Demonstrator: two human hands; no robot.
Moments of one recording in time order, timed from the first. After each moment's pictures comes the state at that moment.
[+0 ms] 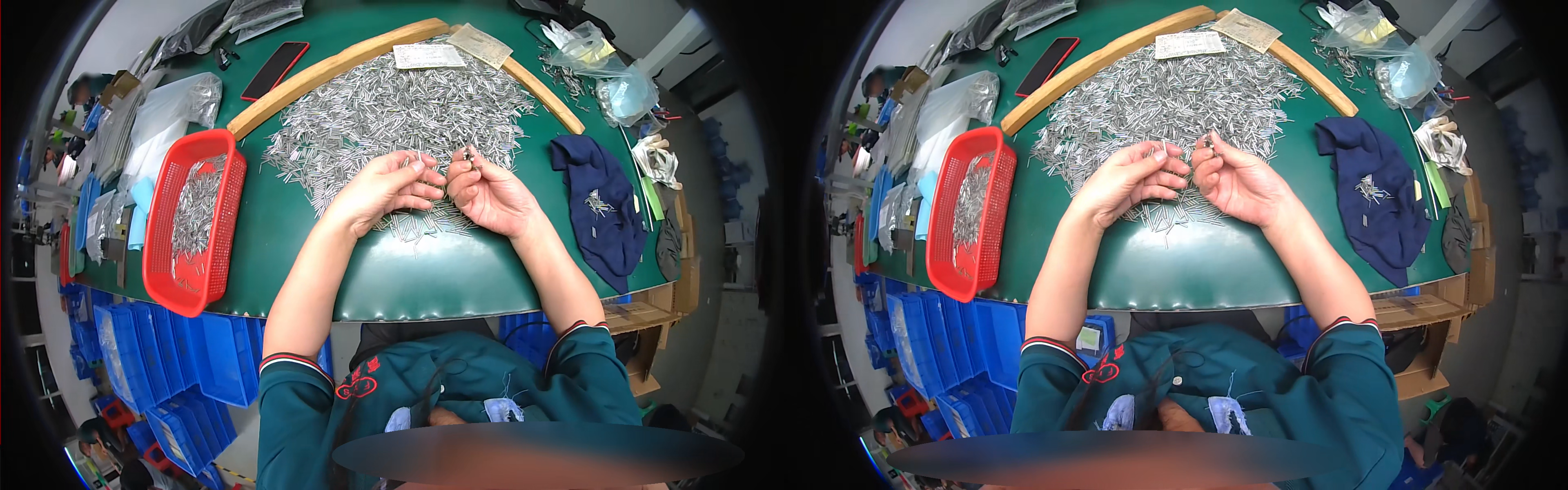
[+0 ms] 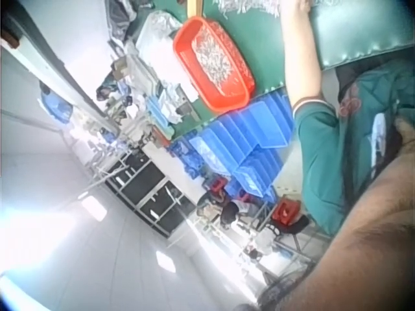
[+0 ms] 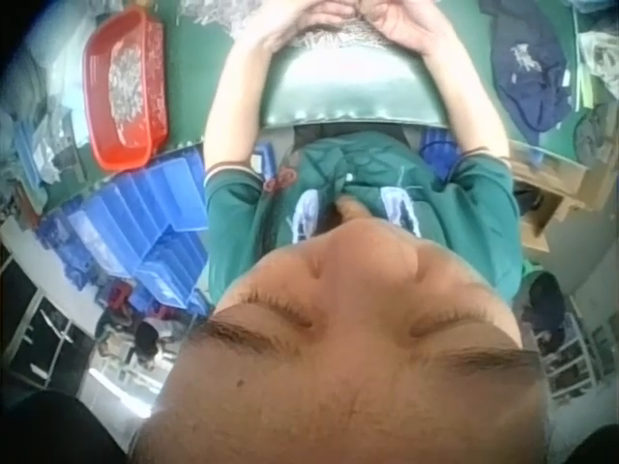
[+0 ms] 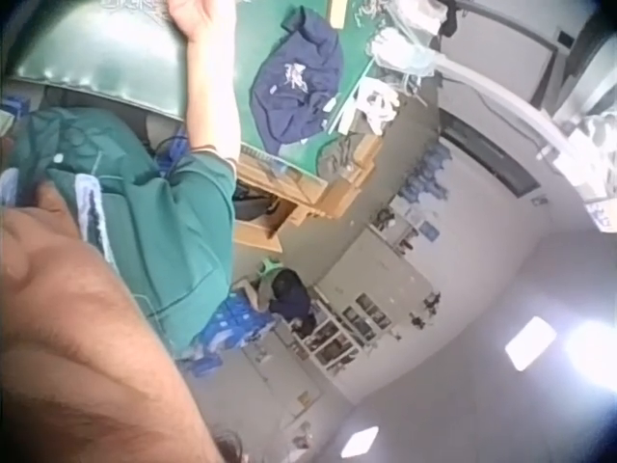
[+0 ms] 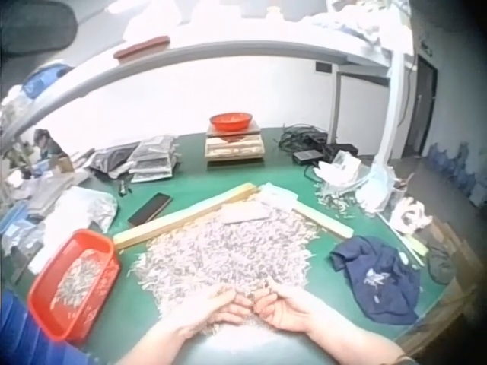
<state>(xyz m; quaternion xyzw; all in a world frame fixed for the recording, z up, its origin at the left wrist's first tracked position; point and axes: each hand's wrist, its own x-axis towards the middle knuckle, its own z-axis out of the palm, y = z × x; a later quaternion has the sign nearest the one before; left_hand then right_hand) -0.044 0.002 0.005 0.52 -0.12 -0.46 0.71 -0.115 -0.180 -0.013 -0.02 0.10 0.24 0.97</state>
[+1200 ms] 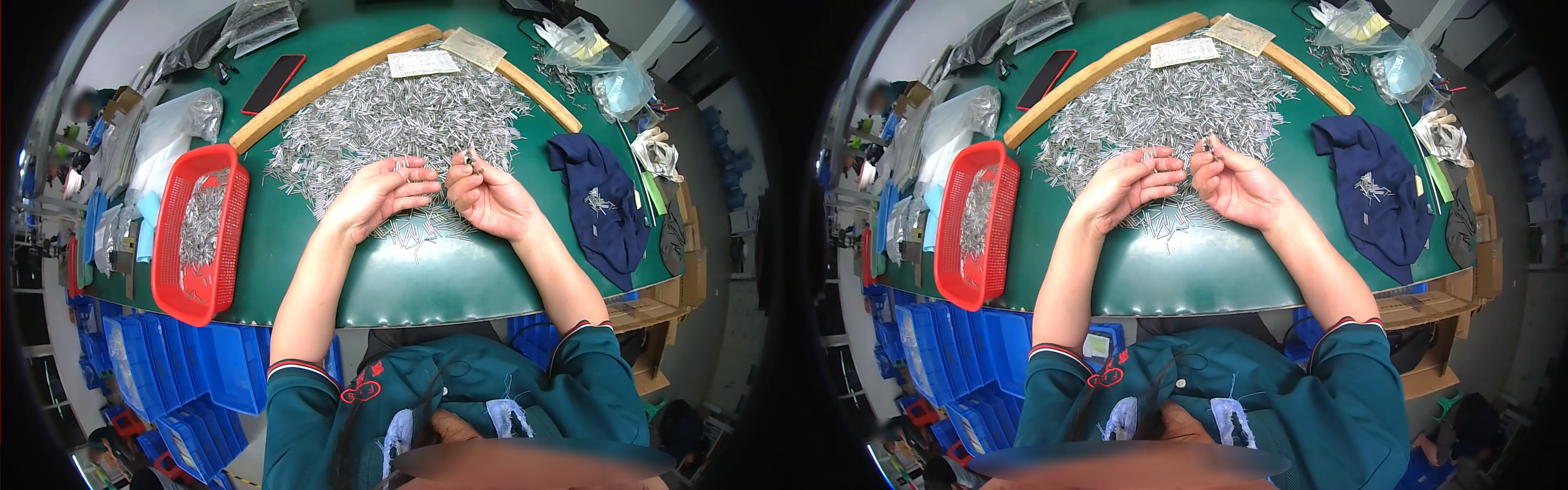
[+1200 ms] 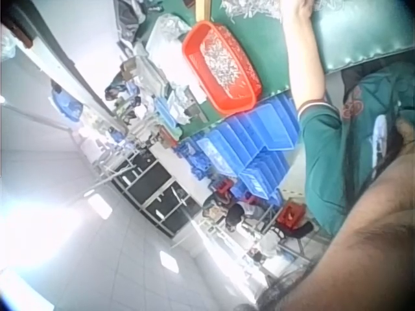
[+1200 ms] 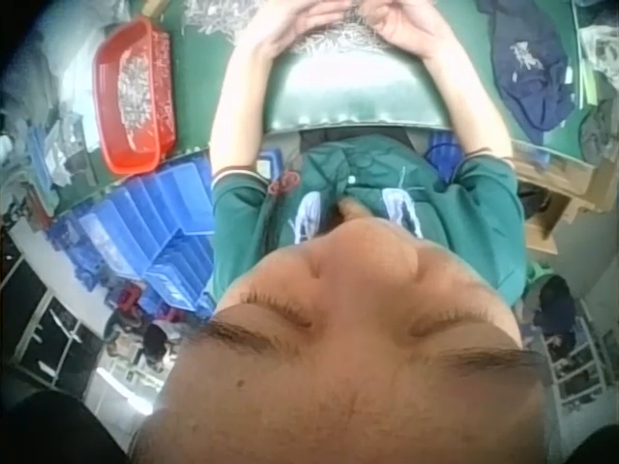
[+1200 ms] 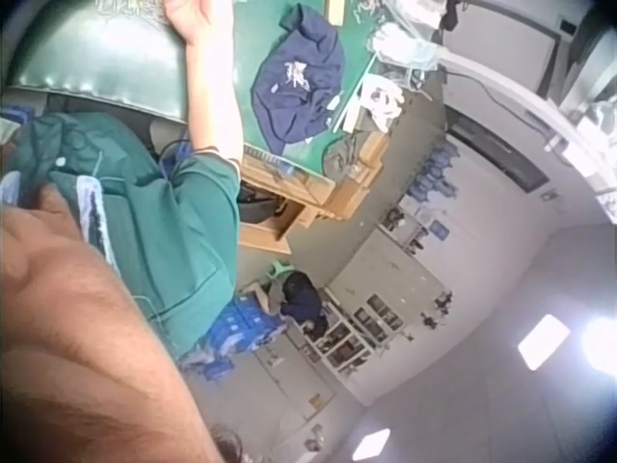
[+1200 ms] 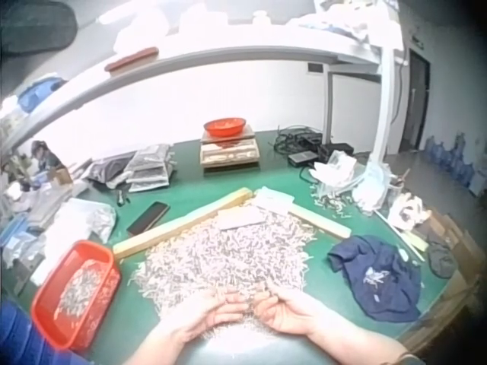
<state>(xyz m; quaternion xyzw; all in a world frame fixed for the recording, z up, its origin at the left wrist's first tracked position) -0.039 0.003 0.006 0.47 -0.09 -0.46 0.75 -0.117 -0.183 -0.013 0.04 0.07 0.26 0.96</state>
